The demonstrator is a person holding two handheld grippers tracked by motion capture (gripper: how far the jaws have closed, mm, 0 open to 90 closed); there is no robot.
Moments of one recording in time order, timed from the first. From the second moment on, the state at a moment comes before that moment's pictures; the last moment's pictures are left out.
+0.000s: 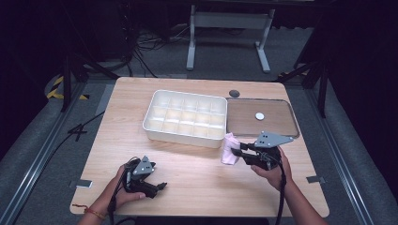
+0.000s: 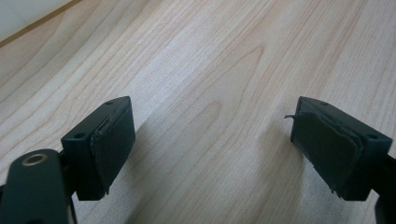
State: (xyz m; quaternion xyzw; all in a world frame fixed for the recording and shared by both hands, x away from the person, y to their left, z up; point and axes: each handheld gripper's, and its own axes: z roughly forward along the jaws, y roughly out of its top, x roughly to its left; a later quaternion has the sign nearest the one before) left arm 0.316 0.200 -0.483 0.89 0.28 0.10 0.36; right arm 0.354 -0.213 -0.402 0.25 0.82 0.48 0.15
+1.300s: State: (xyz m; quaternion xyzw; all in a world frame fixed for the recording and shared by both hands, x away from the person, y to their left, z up) left arm 0.316 0.200 -0.483 0.89 0.28 0.10 0.36; right arm 0.371 -0.210 -0.379 0.24 0.82 0.49 0.19
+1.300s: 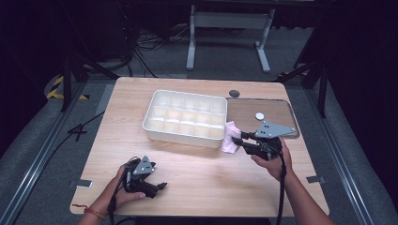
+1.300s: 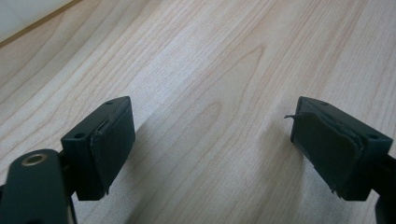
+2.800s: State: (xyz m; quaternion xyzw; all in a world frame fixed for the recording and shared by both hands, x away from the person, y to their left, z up) left arm 0.316 0.200 -0.483 0.89 0.28 0.10 0.36; right arm 0.426 -0.177 -0.366 0.23 0.84 0.44 0.23
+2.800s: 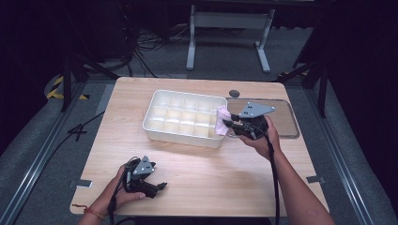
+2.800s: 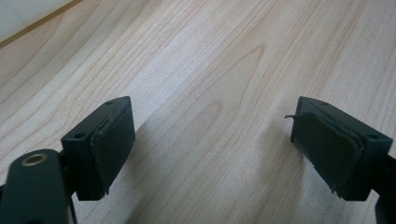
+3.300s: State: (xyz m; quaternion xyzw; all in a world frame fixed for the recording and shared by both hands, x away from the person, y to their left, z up) left arm 0.315 0.200 -0.483 0.89 0.28 0.10 0.36; right arm 0.438 -0.159 -0.371 0.23 0.85 0.41 0.23
